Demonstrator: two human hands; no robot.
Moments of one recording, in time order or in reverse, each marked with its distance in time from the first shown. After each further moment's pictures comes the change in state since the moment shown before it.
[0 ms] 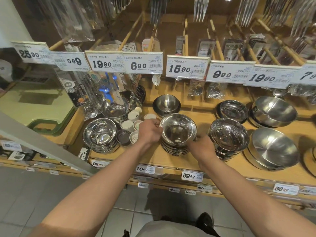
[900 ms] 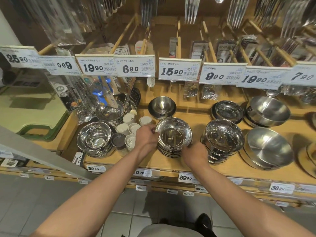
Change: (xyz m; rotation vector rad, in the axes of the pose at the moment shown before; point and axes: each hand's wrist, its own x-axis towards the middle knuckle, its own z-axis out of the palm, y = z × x) left_hand -0.006 -0.003 0.010 0.009 0.039 0.023; right_hand -0.004 0.010 0.008 -0.258 0.050 -0.104
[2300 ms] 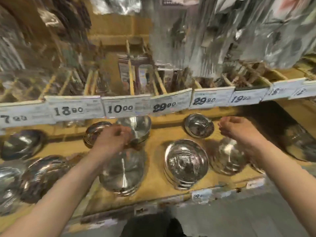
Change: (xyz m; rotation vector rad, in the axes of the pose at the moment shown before) left_hand -0.053 0.341 0.259 -0.291 -0.257 -0.020; right_hand 0.207 0.300 -0.506 0.442 0.186 0.076
